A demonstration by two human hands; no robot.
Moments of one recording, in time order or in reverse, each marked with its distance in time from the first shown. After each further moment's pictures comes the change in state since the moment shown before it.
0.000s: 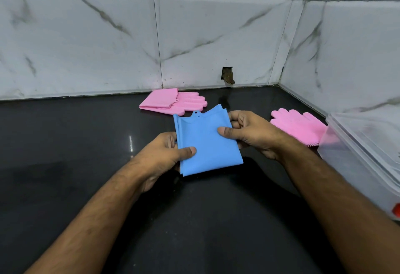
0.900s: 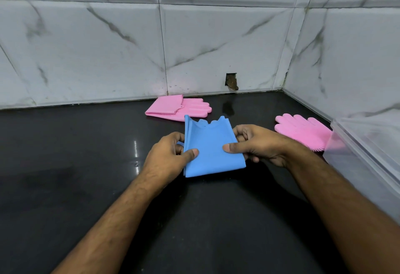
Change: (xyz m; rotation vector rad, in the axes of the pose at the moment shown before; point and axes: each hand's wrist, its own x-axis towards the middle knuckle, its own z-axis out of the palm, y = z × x) left_hand 0.004 -0.002 -0.003 0.409 0.304 0.097; right_hand -0.001 0.002 -0.002 -0.115 -0.060 0.157
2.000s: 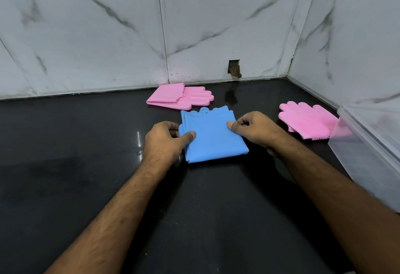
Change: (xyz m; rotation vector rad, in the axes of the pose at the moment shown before) left_hand 0.010 -0.004 0.004 -0.070 0.220 -0.076; right_hand 0.012 0.007 0.014 -0.259 0.405 0.037
